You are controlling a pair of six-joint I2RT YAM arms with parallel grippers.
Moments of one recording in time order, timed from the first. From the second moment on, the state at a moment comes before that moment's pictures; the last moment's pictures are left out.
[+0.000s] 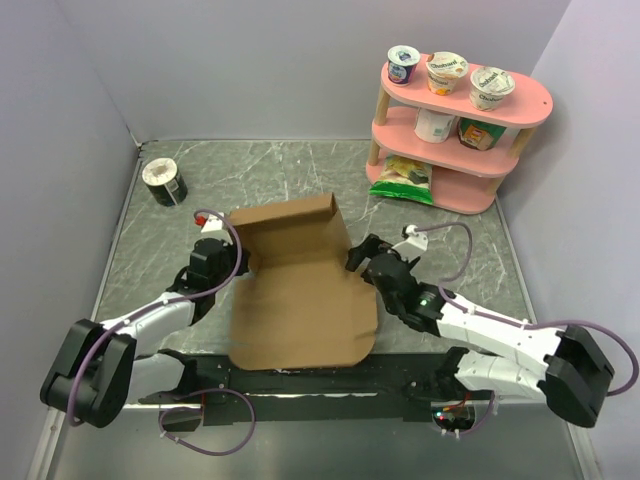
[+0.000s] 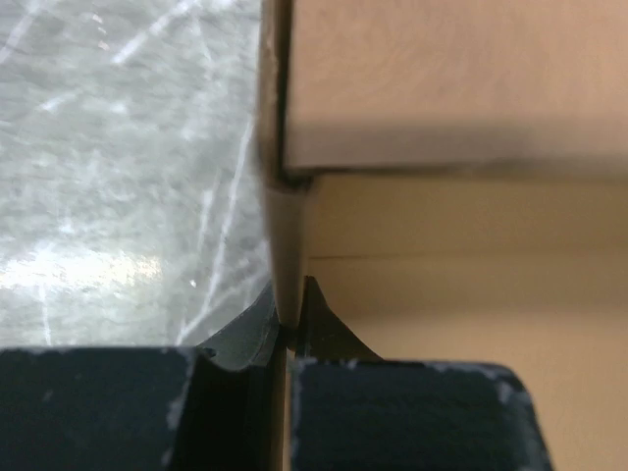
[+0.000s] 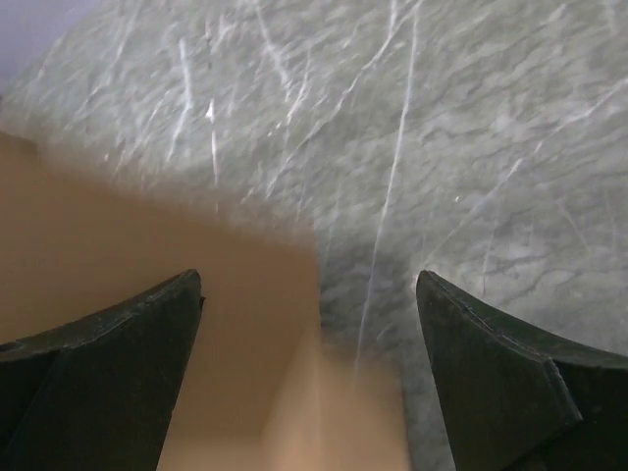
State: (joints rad) left arm -0.37 1.17 0.37 0.37 -0.07 -0.45; right arm 0.88 1.07 0.58 -0.07 0.73 0.96
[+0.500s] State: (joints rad) left arm -0.35 1.16 0.37 0.40 -0.04 -0.42; right arm 0.70 0.78 0.34 0.20 0.39 0.65
